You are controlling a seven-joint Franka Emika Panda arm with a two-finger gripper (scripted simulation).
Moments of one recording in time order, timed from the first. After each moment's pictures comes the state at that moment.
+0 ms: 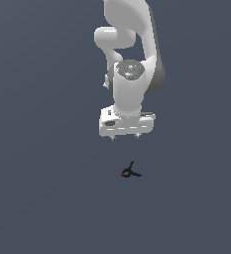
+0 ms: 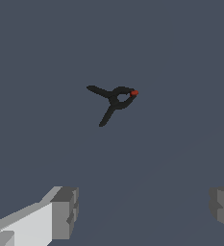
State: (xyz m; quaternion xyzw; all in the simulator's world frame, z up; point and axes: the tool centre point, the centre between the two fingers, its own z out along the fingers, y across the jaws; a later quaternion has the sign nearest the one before) arm 0.005 0.042 0.165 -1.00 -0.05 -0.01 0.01
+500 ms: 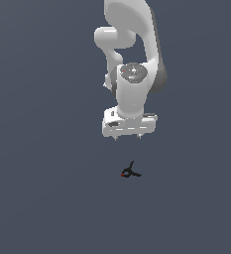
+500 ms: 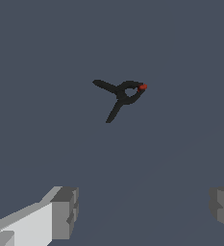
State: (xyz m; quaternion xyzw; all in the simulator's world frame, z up) arm -0.001 0.053 0.156 -1.00 -0.04 -0.01 0.01
